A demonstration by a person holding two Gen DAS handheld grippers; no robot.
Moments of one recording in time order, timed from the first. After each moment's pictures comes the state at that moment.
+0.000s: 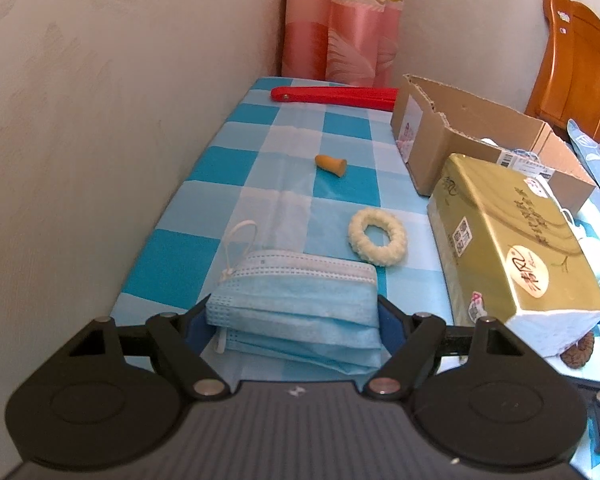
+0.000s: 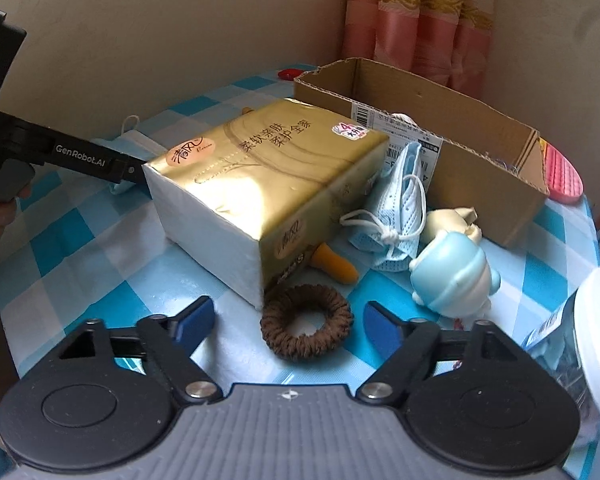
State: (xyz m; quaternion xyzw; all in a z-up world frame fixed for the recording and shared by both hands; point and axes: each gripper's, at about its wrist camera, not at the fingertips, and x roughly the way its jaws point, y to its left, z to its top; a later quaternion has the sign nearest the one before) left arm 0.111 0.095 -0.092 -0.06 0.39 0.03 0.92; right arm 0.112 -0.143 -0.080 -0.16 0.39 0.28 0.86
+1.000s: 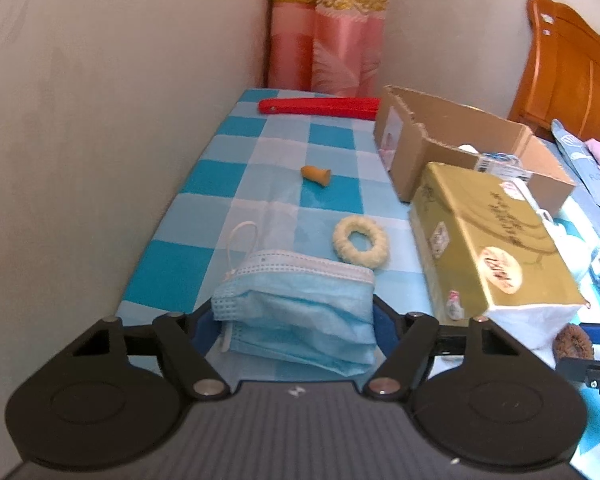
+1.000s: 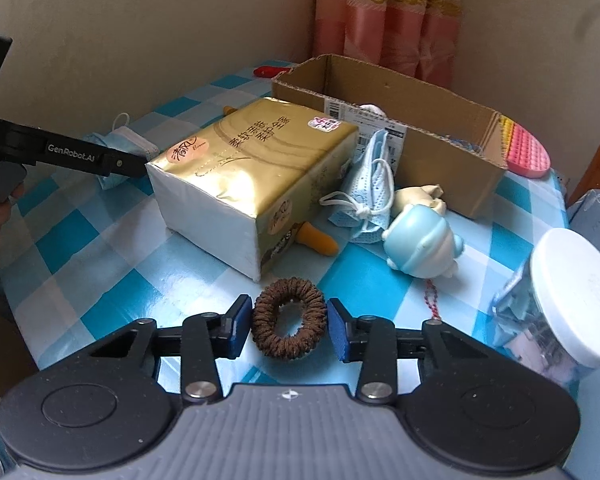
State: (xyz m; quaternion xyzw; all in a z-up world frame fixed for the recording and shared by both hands) left arm 0.100 0.096 -0.080 -0.06 0.38 0.01 0.92; right arm 0.083 -0.157 -0.063 -0.14 0.40 0.24 0.87
